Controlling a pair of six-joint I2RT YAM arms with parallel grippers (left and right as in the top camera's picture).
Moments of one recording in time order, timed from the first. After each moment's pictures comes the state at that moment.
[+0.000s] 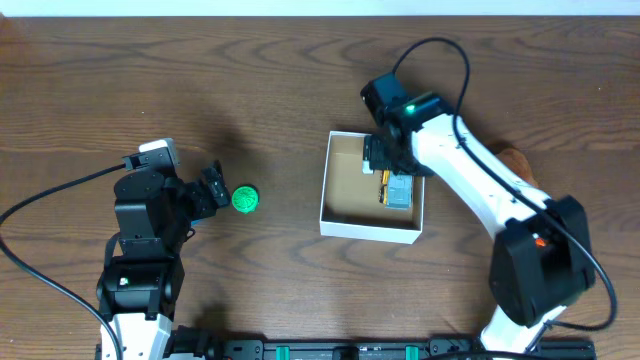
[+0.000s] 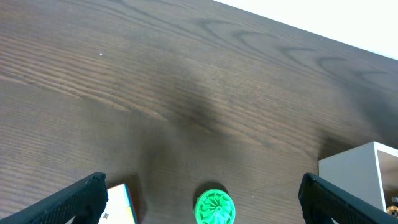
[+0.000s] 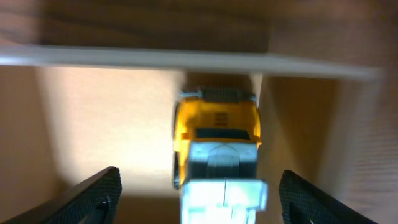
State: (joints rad) left arm 0.01 0.82 0.67 -0.45 0.02 -0.27; right arm 0.47 1.87 1.51 -1.06 0.11 0.57
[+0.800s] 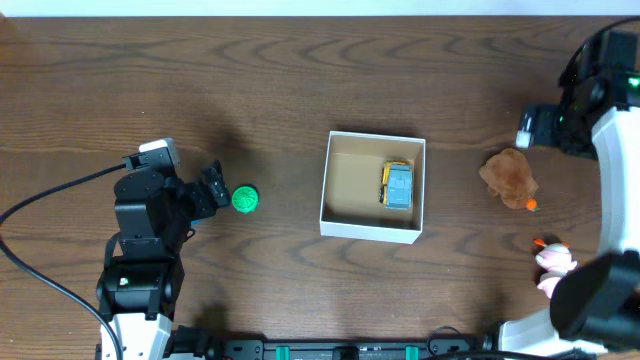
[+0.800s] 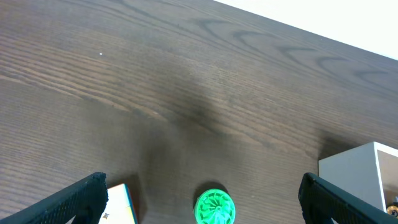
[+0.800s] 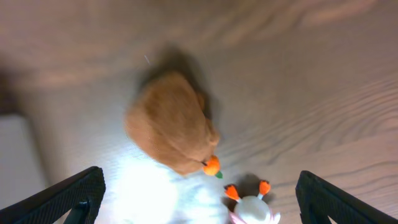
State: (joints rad) left arm 0.01 0.82 0.67 -0.45 0.02 -0.27; right arm -0.22 1.71 1.57 -1.19 0.11 0.03
